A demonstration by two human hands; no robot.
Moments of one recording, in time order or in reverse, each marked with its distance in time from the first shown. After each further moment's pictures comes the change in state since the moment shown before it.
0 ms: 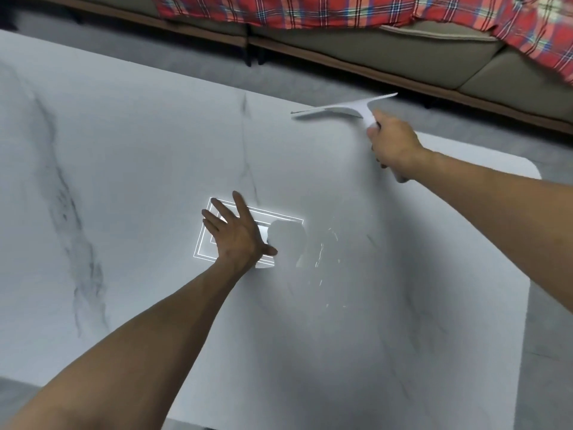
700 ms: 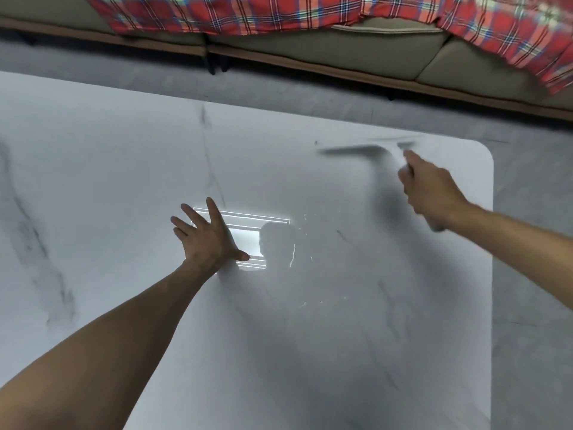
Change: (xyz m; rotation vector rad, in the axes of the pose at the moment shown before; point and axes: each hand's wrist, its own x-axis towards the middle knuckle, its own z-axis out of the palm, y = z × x) left_hand 0.001 0.009 -0.020 0.133 -0.081 0.017; right_hand -0.101 0.088 -0.059 0.002 0.017 0.189
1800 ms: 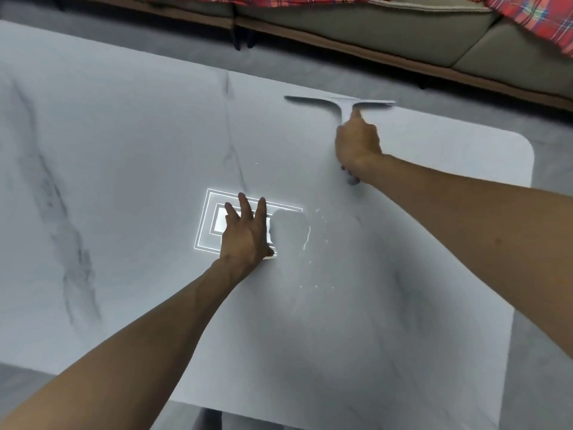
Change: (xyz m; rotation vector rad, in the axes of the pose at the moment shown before) left_hand -0.044 0.016 0.026 0.070 -0.025 0.262; right_hand 0.042 -0.114 0.098 0.059 -0.025 0.036
